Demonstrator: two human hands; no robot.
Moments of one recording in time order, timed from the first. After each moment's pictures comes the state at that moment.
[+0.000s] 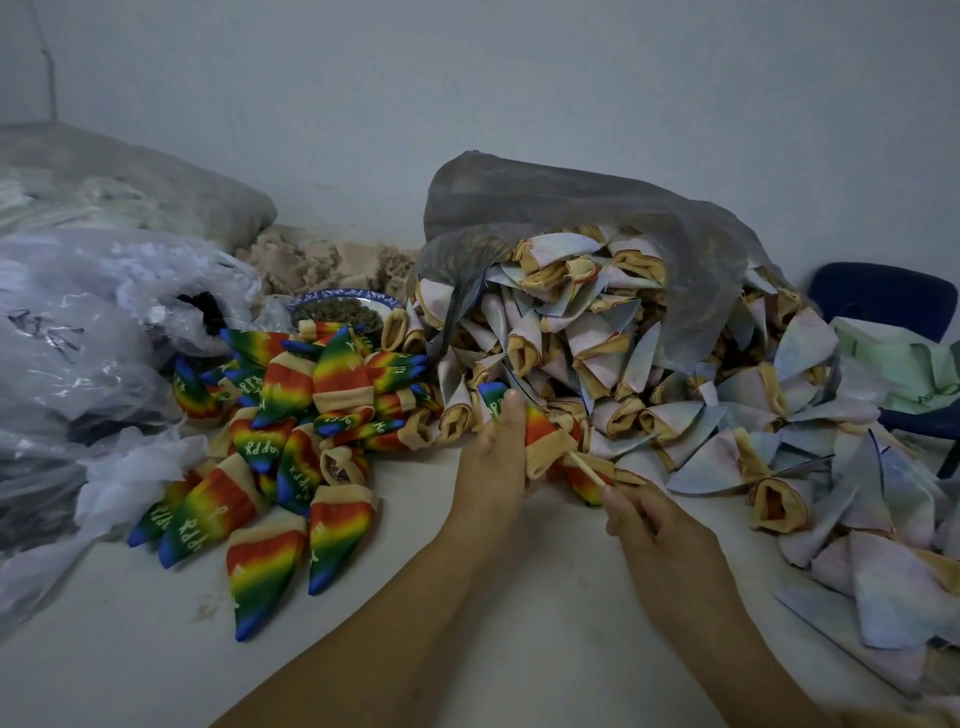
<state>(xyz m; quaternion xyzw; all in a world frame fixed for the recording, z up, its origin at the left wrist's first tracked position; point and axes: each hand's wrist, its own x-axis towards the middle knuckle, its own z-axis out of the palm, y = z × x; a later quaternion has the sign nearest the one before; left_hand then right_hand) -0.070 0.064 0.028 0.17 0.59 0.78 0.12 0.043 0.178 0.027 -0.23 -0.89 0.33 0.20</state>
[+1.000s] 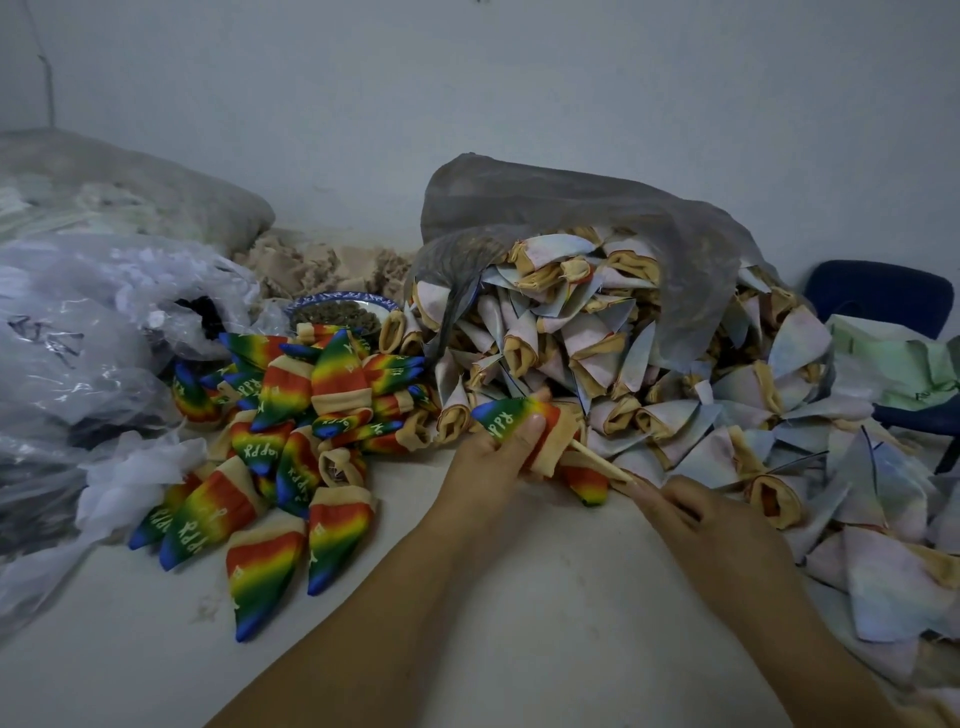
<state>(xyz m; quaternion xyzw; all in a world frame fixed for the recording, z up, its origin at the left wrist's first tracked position) -0.081 0.054 0.027 0.23 0.60 0.74 0.17 0.053 0.219 0.036 -0.19 -0.93 0.21 0.23</state>
